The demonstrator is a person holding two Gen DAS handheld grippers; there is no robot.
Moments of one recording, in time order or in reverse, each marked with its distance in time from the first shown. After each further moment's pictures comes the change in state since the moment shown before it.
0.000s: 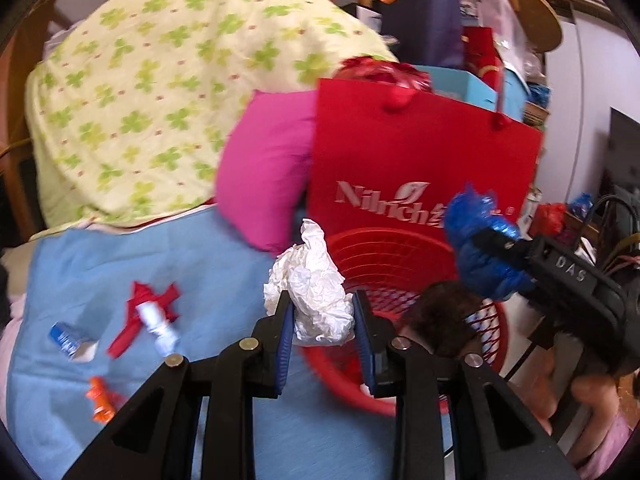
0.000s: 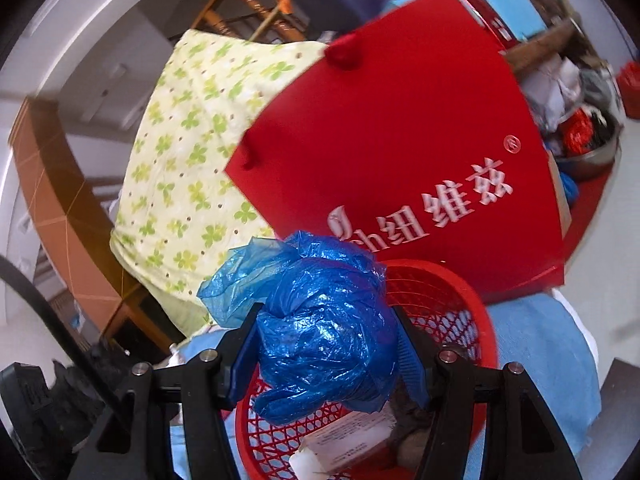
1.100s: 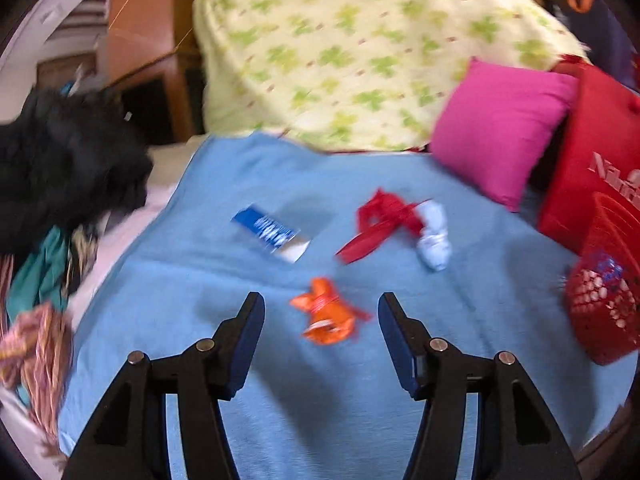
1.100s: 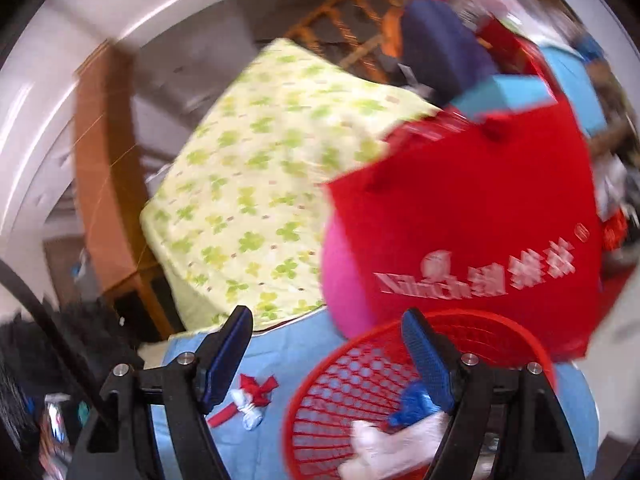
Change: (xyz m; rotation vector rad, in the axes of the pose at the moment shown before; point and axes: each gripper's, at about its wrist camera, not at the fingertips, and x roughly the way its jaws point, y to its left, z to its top) left arm -0.045 0.228 -0.135 -0.305 0.080 0.530; right arm -0.012 0.128 -0.061 -0.428 -0.180 0.122
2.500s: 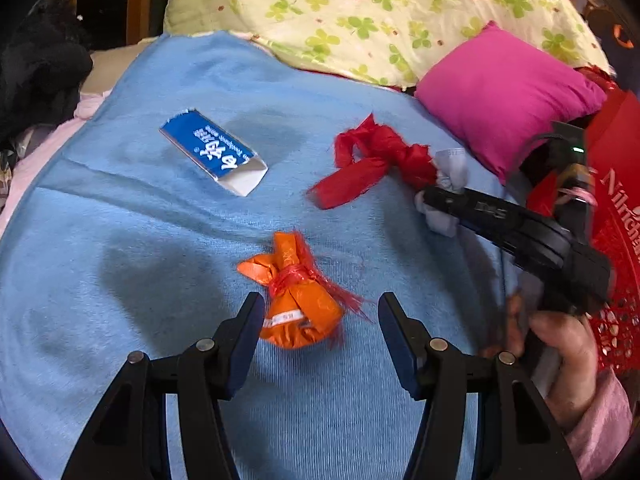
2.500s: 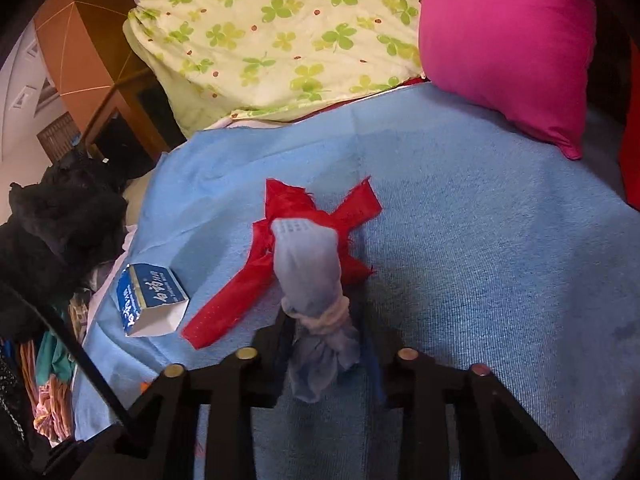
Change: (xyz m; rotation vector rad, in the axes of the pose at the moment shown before) left arm 0.102 0.006 0.004 -0.119 0.296 -0.248; right arm 0.309 0.076 -0.186 0.046 0.743 0.086
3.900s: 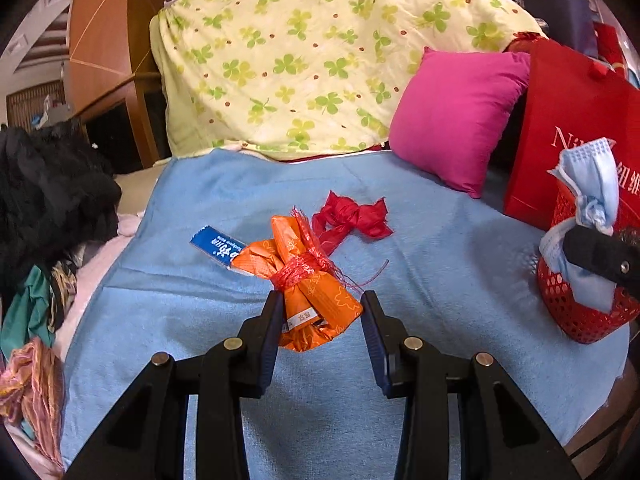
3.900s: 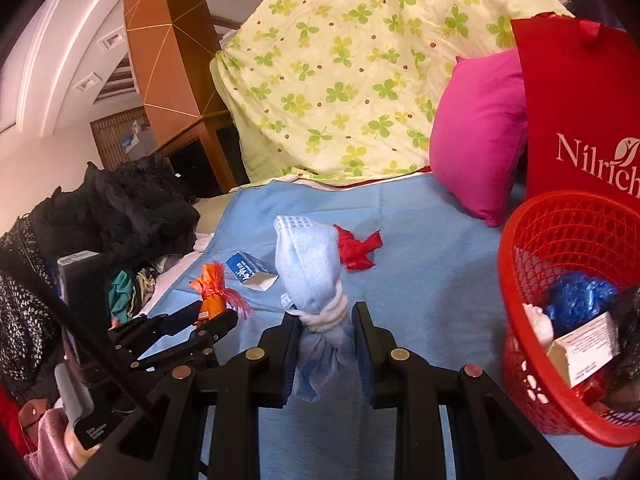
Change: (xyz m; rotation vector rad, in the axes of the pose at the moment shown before) left arm -0.094 -0.082 -0.034 0.278 -0.303 0.184; right arm -0.237 0.023 -0.084 -0.179 -0.228 0.063
